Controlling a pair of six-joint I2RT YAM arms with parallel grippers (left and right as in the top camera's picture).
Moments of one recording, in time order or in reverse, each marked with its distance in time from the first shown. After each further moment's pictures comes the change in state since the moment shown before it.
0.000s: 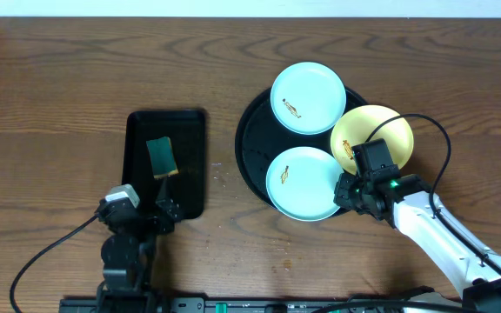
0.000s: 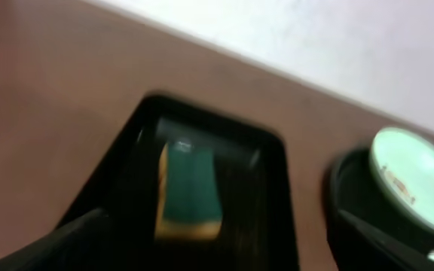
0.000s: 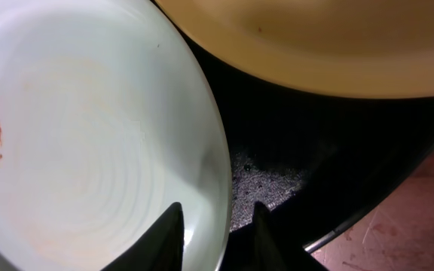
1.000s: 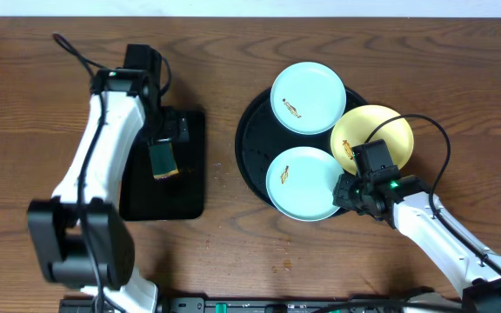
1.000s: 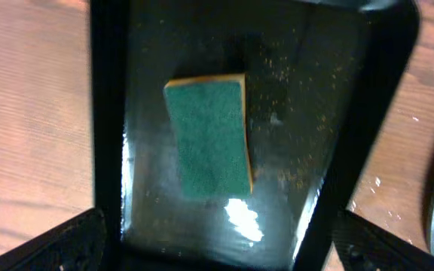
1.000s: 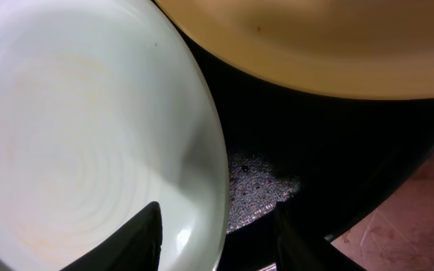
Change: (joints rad) left arm 0.000 1.664 1.359 -0.821 0.000 0.159; right arm 0.001 0.000 -0.006 0.008 0.002 -0.013
